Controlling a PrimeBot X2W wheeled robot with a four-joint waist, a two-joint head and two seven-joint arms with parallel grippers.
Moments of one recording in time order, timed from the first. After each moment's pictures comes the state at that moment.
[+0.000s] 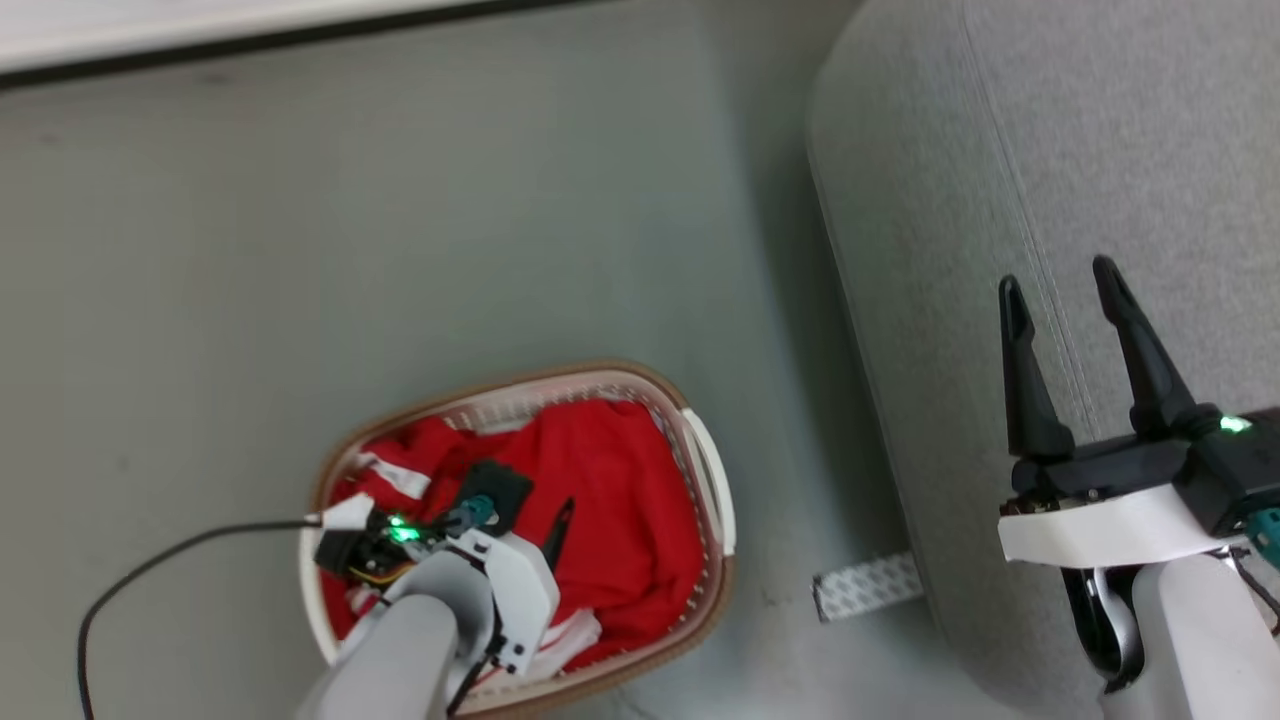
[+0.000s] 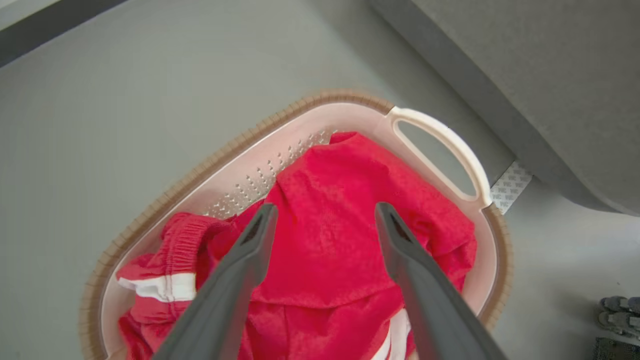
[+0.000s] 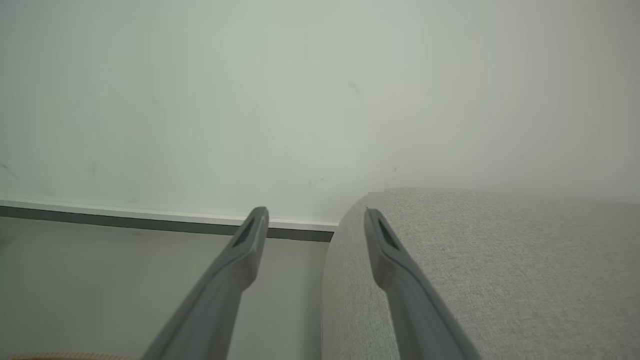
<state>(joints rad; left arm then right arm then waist) -0.57 0.07 -0.39 0.81 0.03 -0.08 -0.07 -0.38 -0.05 0.07 0.14 0.13 0.13 -0.26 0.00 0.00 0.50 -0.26</state>
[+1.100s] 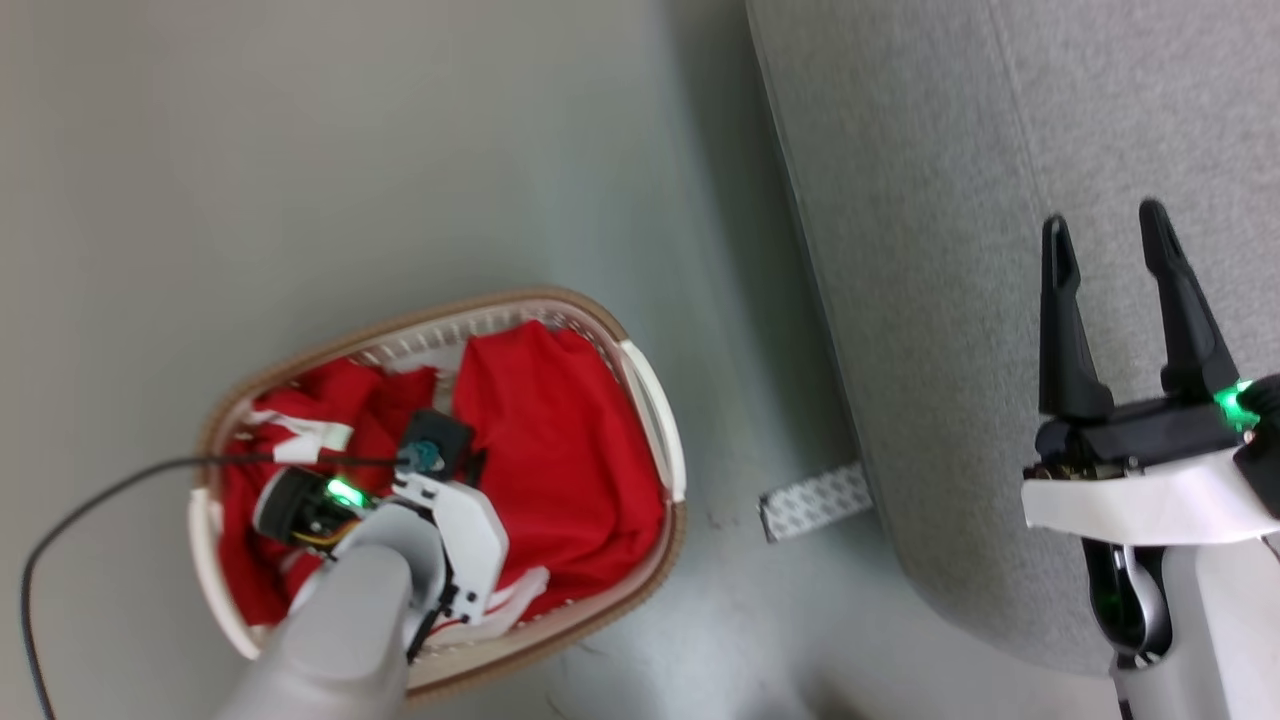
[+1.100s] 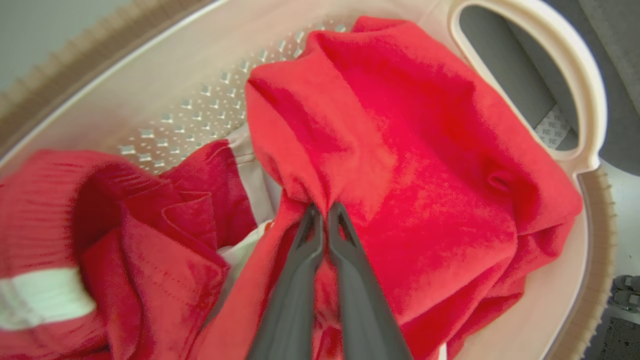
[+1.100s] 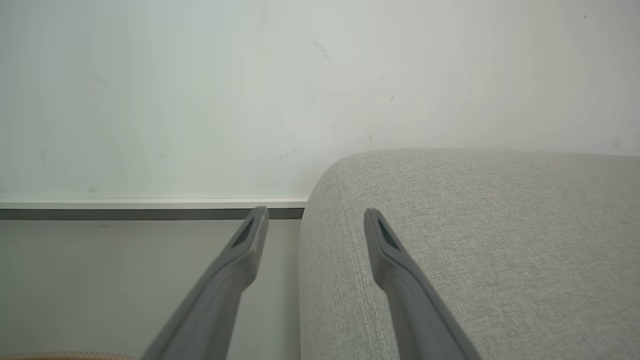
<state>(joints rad) -0.74 0.11 -0.40 1.06 -0.01 -0.07 -0.07 -0.43 -0.05 0.07 0.05 0.25 0.13 -0.26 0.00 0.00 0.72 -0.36</state>
